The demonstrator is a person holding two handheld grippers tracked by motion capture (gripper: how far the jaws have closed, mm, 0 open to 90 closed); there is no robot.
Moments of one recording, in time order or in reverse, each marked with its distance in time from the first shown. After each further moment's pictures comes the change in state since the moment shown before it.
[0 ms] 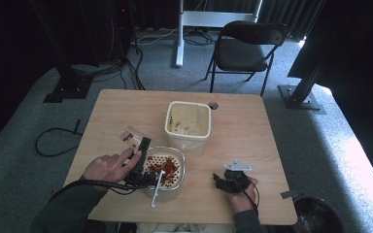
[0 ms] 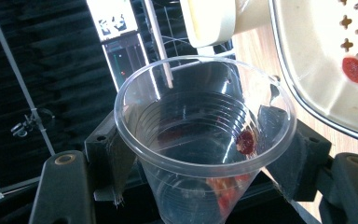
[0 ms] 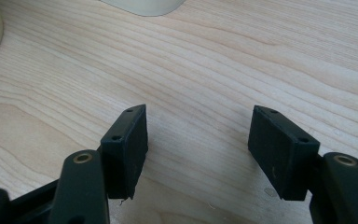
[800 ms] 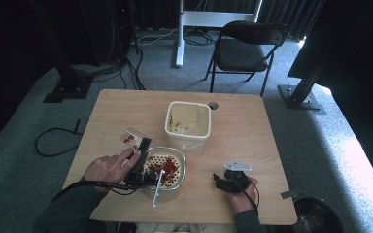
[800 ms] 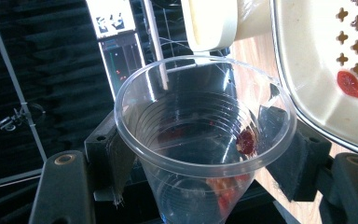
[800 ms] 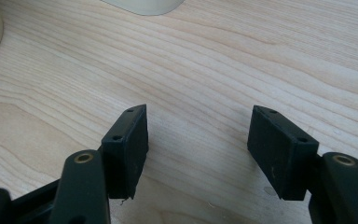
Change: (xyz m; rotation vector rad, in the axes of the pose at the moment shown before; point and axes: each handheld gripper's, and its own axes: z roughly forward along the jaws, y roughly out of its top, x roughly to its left) left arm 0.003 0.000 -0.002 -0.011 -0.019 -0.051; right arm 0.000 0.000 0.000 0.002 0.000 0.000
